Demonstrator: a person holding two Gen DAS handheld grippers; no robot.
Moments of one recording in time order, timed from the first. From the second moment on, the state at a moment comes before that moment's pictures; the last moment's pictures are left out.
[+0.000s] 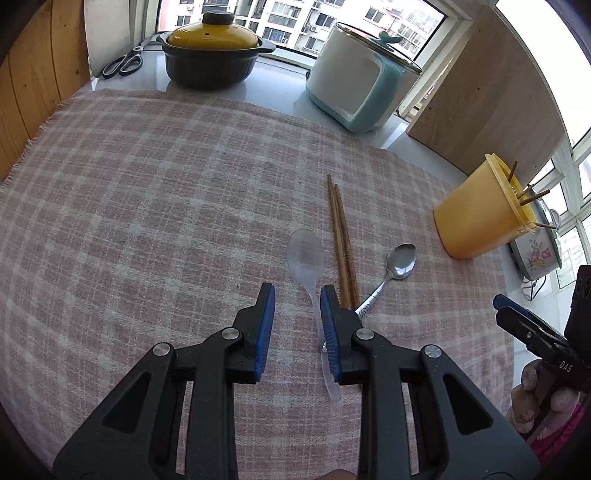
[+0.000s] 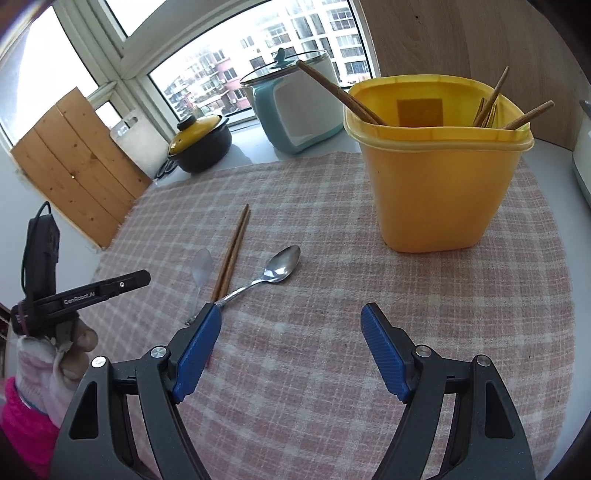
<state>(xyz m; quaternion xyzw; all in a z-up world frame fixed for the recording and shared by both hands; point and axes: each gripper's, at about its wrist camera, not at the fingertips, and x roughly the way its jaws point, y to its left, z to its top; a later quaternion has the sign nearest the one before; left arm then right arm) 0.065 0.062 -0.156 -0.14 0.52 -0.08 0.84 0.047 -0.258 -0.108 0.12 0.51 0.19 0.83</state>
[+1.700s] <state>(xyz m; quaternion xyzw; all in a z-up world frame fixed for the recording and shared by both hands) 0.117 0.011 -0.212 0.00 0.52 -0.13 0.84 0.111 -0.199 -0.180 0.14 0.54 0.10 0.82</state>
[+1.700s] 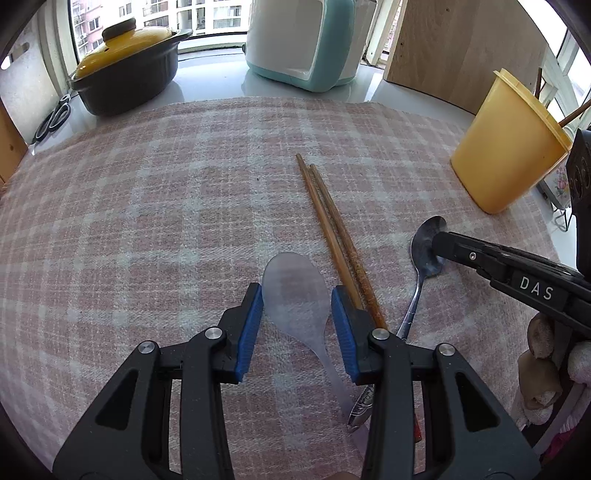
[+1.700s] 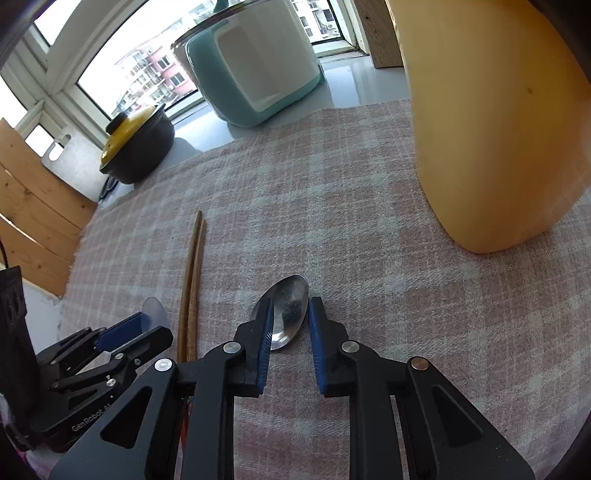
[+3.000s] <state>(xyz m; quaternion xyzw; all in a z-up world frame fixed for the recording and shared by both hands) 0.102 0.054 -0.205 -0.08 0.50 -0.12 0.85 0.097 -0.147 -0.174 0.08 0.63 0.11 0.76</state>
